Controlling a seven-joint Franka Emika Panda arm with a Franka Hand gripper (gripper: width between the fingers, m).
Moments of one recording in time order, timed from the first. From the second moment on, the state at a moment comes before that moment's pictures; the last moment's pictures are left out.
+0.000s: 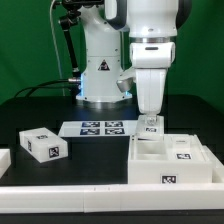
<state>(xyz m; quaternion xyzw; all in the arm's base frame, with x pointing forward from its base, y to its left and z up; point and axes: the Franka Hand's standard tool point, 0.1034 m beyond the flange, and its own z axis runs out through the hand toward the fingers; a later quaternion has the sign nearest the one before) 0.448 0.077 0.058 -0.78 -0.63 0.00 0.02</state>
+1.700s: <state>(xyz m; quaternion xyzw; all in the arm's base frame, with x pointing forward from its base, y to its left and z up) 0.453 0.070 0.058 -0.76 -0.65 -0.01 0.01</state>
